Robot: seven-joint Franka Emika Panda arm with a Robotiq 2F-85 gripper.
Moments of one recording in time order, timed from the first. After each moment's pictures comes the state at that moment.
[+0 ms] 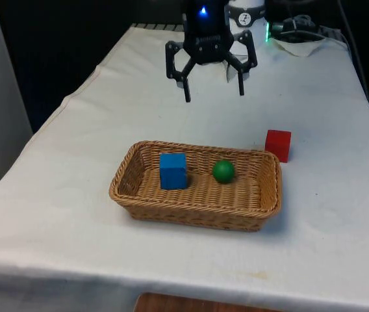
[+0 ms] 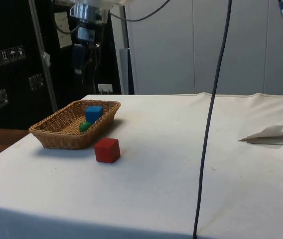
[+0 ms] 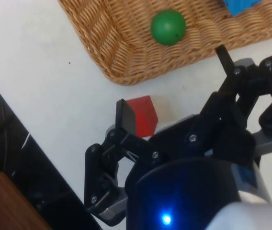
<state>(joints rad) 0.29 0.41 -0.42 -1.86 0.49 2.41 -0.52</state>
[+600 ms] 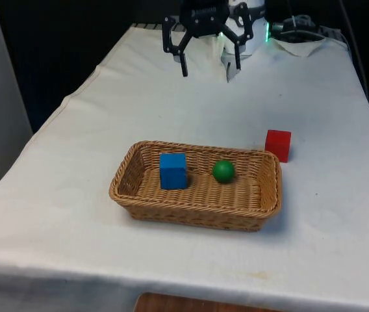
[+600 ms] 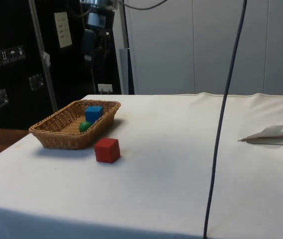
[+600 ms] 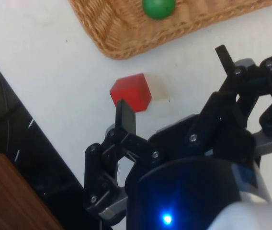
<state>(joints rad) 0.29 0.27 -0.43 -1.97 0.44 2.41 -0.52</state>
